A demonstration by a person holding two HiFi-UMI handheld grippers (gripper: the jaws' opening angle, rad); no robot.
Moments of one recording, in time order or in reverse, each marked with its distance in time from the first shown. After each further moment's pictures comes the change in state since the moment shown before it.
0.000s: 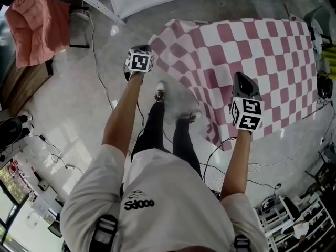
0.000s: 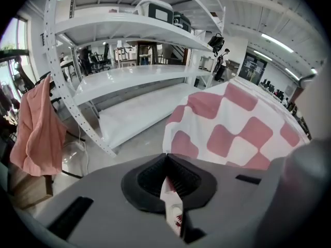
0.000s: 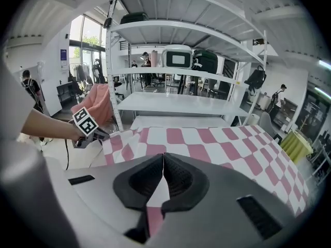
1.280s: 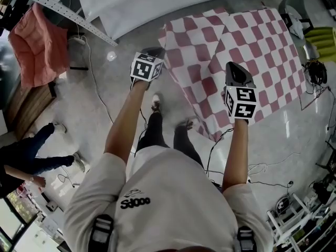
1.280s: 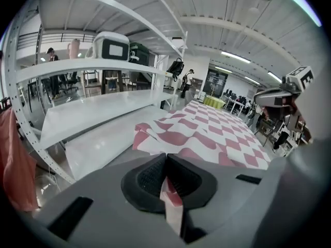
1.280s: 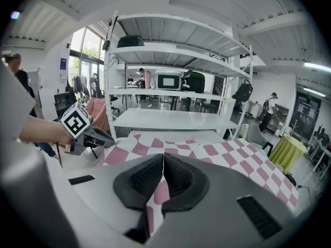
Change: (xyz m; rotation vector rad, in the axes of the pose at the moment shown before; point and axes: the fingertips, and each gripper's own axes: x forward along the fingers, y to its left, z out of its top) left arm -0.119 -0.174 0.111 0.187 -0.214 -0.282; right arm -0.090 -0.045 0.040 0.025 -0.167 -0.058
